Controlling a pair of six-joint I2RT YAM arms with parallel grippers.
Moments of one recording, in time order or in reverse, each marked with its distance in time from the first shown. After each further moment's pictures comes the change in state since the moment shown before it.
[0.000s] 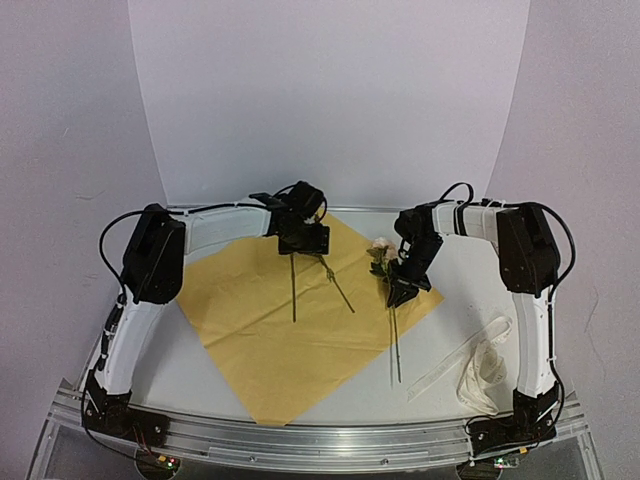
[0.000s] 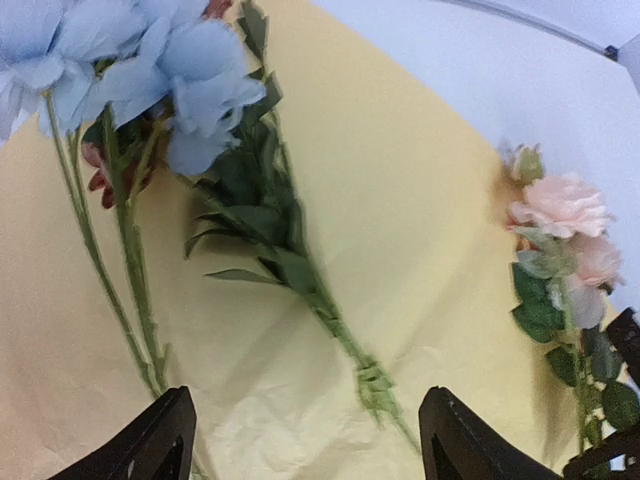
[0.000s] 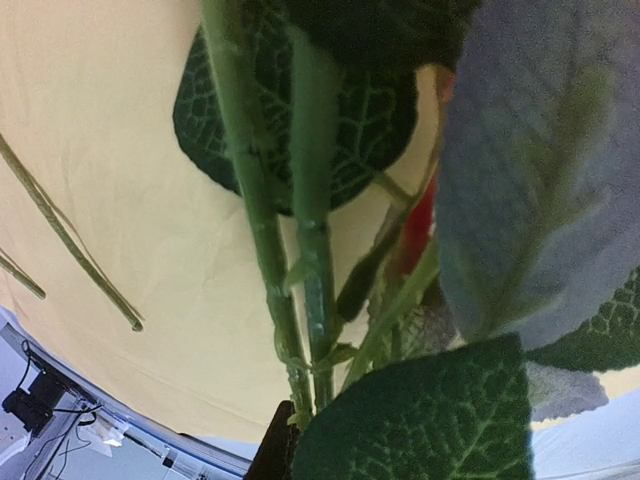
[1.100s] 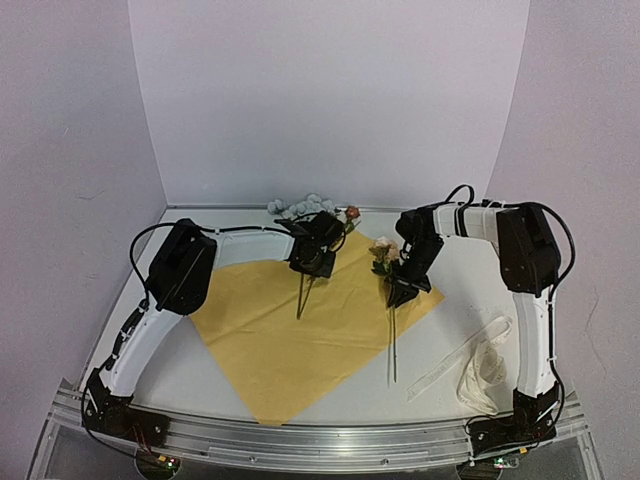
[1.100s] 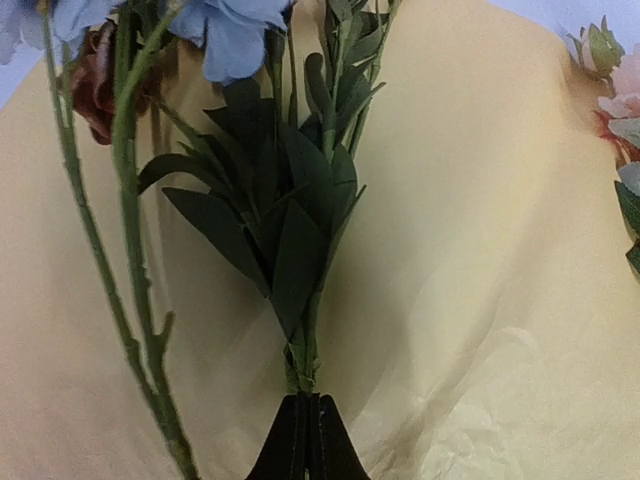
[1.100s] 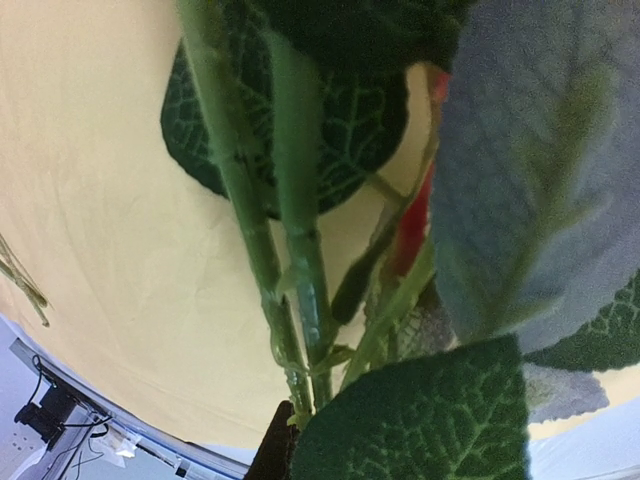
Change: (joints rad) left arm -0.063 0.163 0.056 0.026 -0.153 0.159; right arm -0.010 0.000 -0.022 0.035 -0.001 0.035
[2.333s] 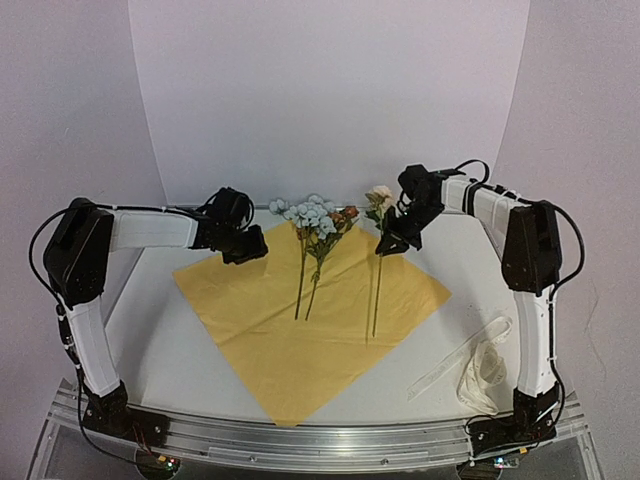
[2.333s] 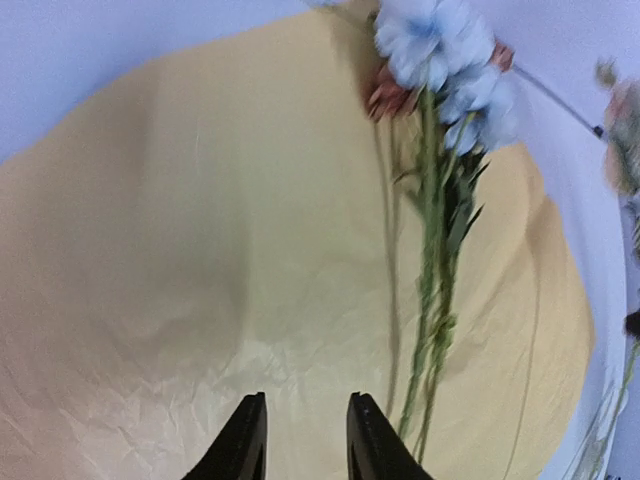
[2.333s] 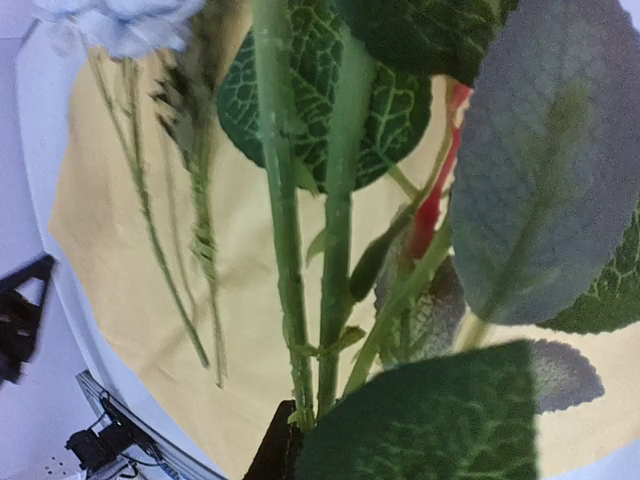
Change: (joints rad) left arm 0.261 -0.629 -0.792 0.338 0.340 -0.257; right arm -0.012 0.007 0.305 0.091 -0.008 0.024
